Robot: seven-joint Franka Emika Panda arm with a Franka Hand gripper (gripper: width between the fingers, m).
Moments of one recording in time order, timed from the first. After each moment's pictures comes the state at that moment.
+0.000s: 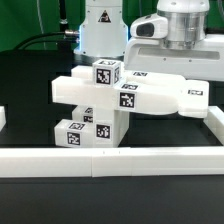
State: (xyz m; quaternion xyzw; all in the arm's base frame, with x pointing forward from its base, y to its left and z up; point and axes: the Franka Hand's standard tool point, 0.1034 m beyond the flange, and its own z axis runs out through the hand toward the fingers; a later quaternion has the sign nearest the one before) arm 0.438 0.111 0.010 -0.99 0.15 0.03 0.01
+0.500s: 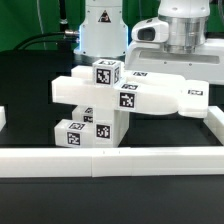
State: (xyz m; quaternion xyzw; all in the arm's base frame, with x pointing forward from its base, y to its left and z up) arm 0.437 0.110 0.008 -0.99 0.15 0.04 0.01
